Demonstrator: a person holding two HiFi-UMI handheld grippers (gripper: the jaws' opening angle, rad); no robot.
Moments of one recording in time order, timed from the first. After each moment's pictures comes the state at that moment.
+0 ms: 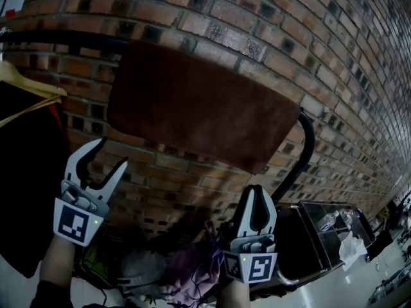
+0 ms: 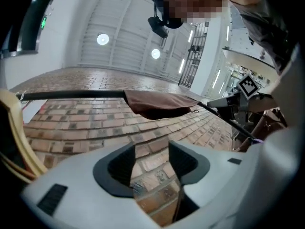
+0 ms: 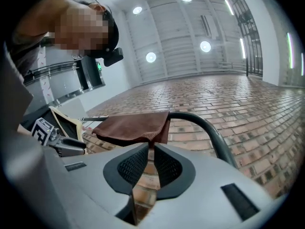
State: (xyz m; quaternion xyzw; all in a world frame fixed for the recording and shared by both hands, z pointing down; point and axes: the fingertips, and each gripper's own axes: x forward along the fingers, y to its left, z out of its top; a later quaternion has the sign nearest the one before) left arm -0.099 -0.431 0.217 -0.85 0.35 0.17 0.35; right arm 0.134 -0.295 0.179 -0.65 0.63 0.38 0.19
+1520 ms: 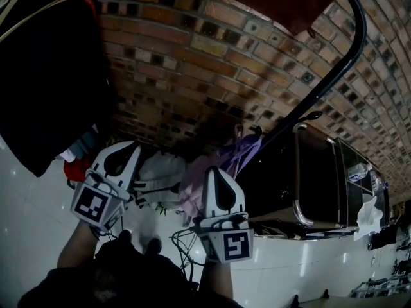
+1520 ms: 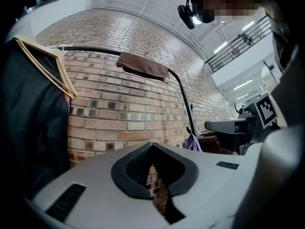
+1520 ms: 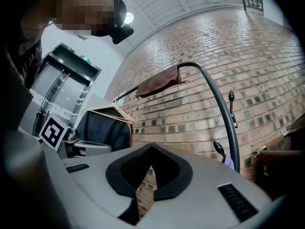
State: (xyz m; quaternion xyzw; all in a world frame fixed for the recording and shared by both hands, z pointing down) left arm -0.070 -0.258 0.448 -0.92 0.39 0.01 0.04; right arm 0.074 -0.198 0.423 -0.60 0.80 0.07 0.07
